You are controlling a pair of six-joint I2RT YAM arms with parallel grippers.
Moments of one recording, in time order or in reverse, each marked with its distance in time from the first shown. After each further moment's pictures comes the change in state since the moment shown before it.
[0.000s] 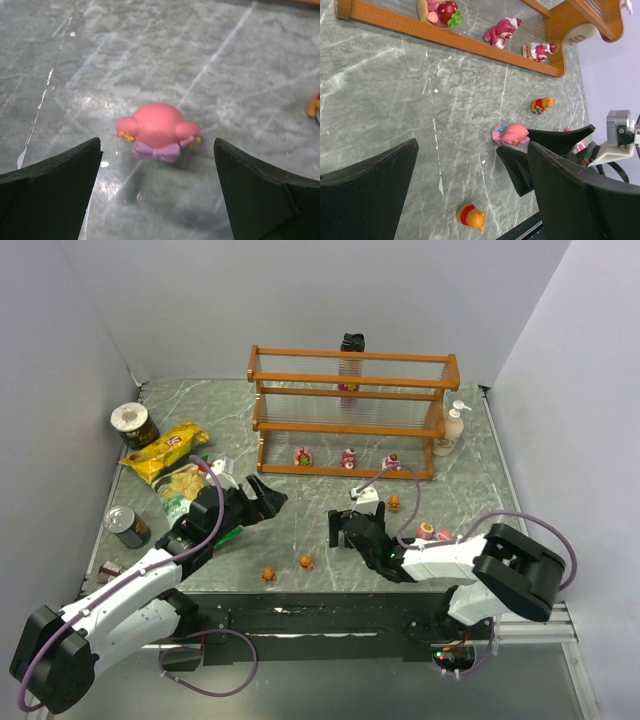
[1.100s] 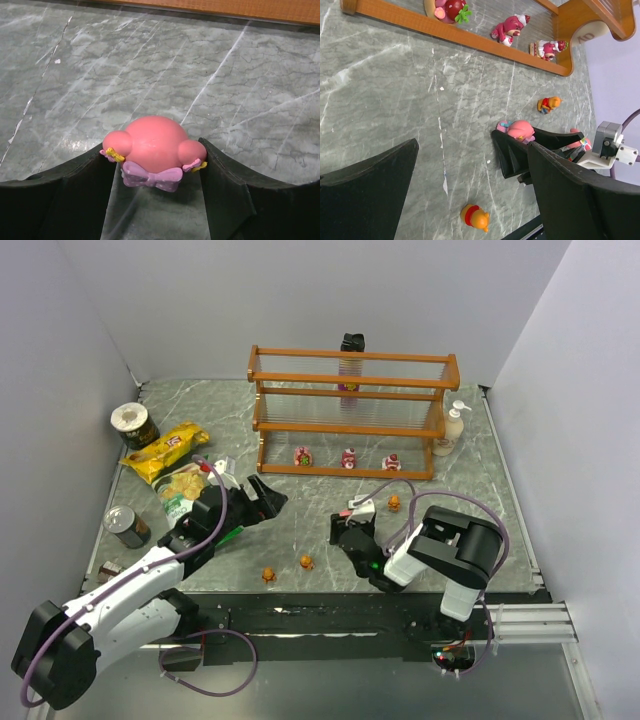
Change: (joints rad) left arm 0.000 0.027 0.000 0.002 -0.009 0.000; right arm 0.044 0.383 -0.087 0.668 0.181 -0.120
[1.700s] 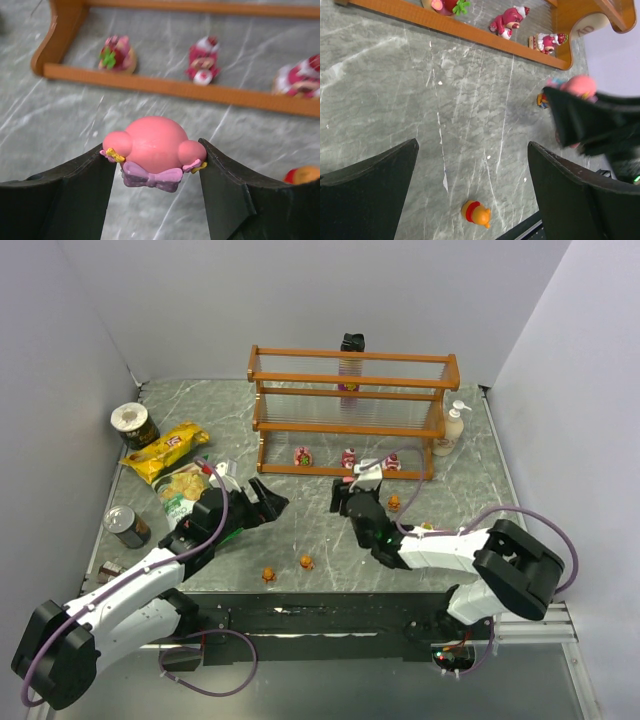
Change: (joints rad) left arm 0.000 0.002 -0.022 0.022 0.025 0.000; right arm -0.103 -0.335 0.182 -0.393 -0.062 -0.073
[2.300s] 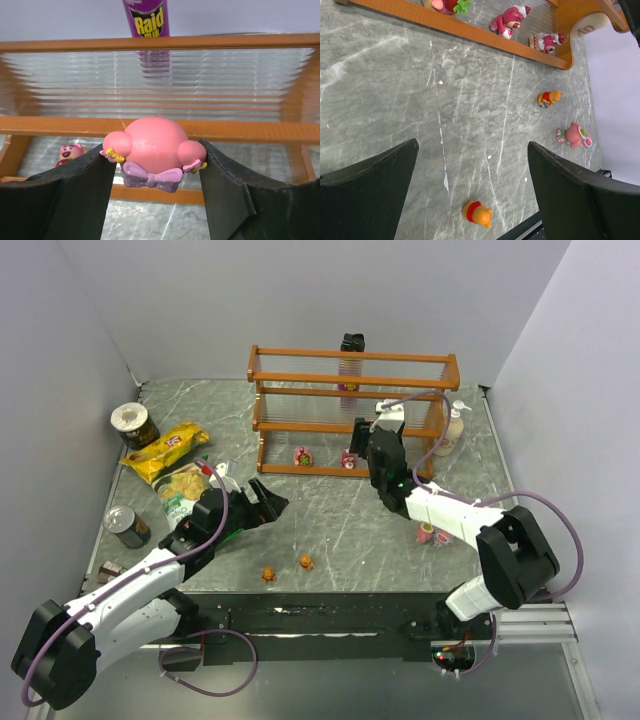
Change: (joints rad) left arm 0.001 0.000 -0.010 0.008 0.003 0.000; right arm -0.337 0.051 0.335 -0.143 -0.146 -0.147
